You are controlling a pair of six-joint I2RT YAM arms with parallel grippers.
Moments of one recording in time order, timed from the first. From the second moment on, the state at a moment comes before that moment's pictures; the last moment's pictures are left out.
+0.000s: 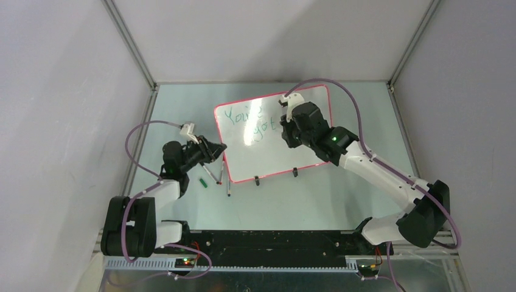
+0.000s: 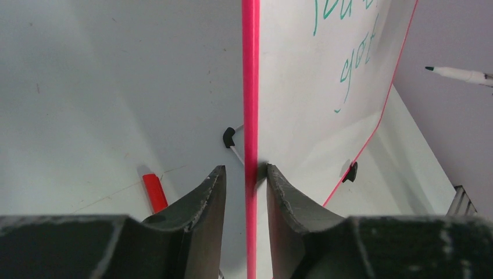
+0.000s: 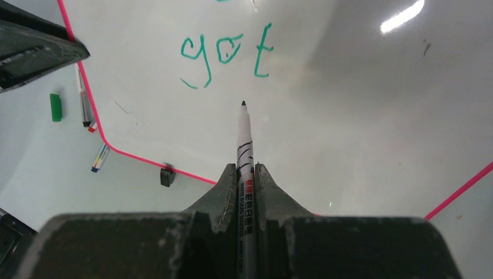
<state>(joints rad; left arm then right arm) -0.04 1.25 0.34 0.69 0.61 -0.48 0.76 1.38 1.29 -0.49 0.17 0.16</state>
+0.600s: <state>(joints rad) -0.03 1.15 0.24 0.65 0.59 -0.46 0.78 1.33 1.22 -0.48 0.18 0.18</state>
